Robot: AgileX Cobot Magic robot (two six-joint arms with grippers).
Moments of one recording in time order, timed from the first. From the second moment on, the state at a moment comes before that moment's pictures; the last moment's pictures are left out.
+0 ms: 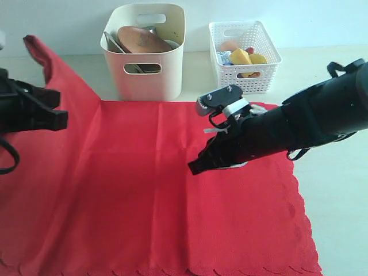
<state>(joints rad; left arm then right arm) -0.46 1.18 -0.56 0.30 0.05 -0.34 0.51 1.85 -0.79 1.65 0.29 -1.66</state>
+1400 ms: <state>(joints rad) -1.05 1.87 -1.33 0.36 0.79 -0.31 0.51 1.41 -0.78 1.75 -0.23 -1.65</state>
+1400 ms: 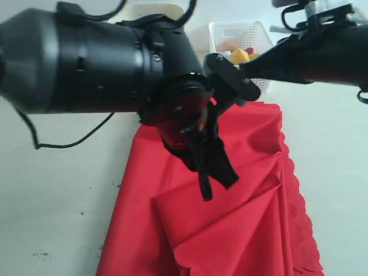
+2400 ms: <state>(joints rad) -0.99 1.77 -0.84 0.33 0.39 -0.39 0.51 1.75 -0.63 1.75 -0.11 -1.71</state>
